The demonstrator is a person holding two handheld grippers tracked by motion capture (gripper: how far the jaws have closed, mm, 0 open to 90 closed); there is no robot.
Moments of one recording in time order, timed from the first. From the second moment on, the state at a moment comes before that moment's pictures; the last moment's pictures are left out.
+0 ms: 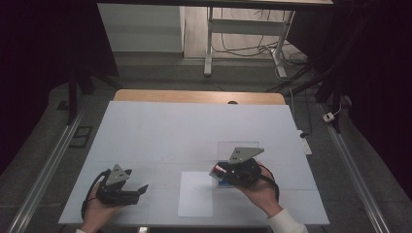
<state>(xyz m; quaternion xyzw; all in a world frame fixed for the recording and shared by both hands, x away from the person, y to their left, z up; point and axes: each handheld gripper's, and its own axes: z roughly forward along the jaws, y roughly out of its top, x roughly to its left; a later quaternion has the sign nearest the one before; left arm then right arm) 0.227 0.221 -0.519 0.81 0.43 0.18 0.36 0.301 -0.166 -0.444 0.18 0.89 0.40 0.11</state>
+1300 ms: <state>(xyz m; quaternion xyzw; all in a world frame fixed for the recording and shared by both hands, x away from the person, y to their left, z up) 0.227 0.221 -0.519 0.81 0.43 0.18 0.36 0.286 -0.125 -0.455 0.12 0.91 0.39 0.08</state>
